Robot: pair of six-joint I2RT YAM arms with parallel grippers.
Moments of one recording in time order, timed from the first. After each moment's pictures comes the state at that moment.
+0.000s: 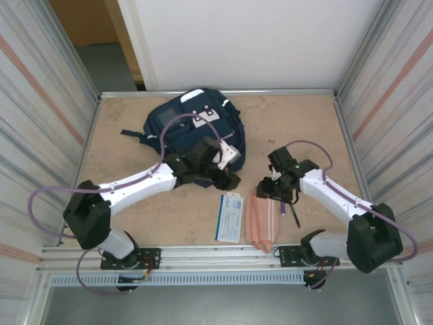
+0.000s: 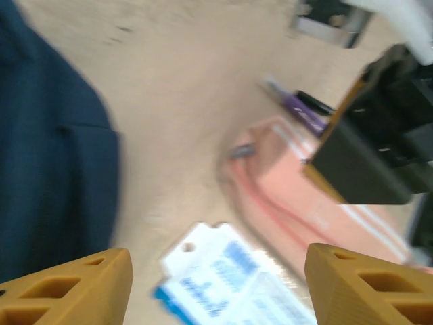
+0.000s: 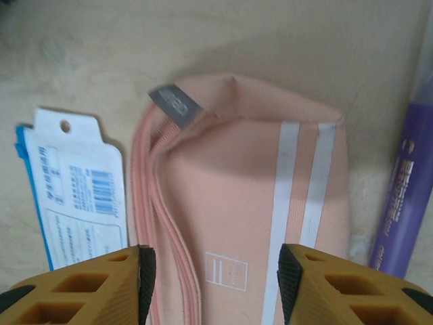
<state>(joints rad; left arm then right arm) -0.89 1.54 1.12 -0.37 0.25 -0.17 0.47 1.25 0.77 -0.84 -0.20 0.57</state>
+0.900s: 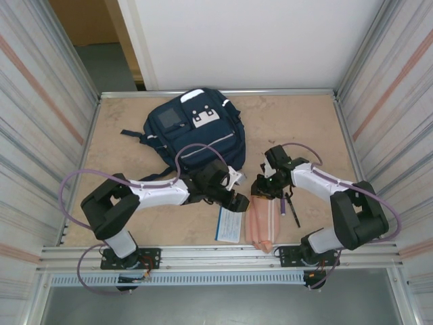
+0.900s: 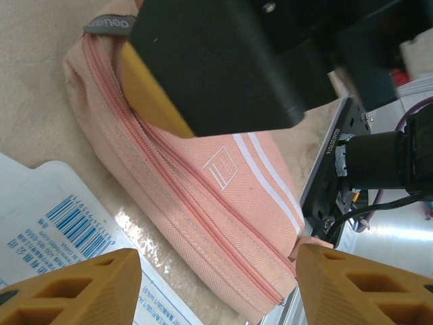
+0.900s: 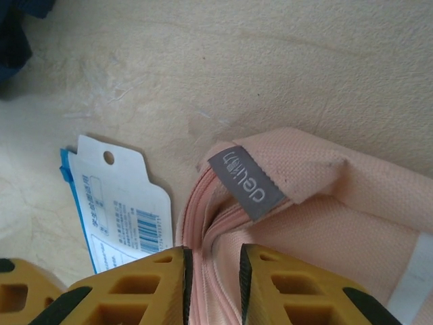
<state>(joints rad) -0.96 1.67 0.88 0.00 0.53 -0.52 0.42 1.45 0.75 -0.62 -0.40 0.57</state>
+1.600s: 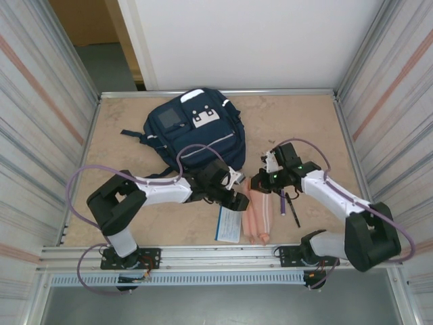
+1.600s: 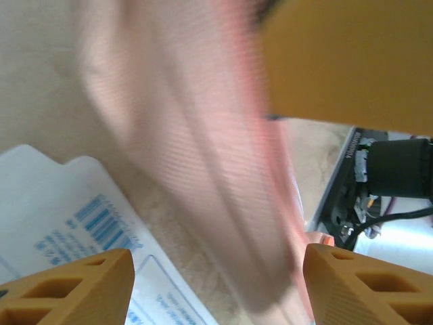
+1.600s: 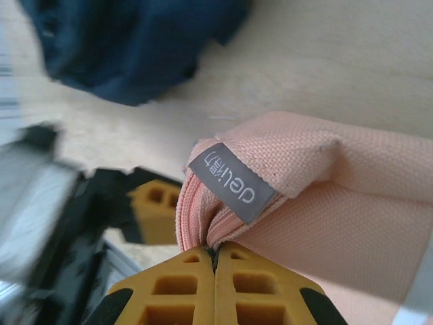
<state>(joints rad) -0.93 1.72 0.91 -0.04 0.53 -0.52 0.40 1.23 0.73 -0.54 -0.58 0.60</state>
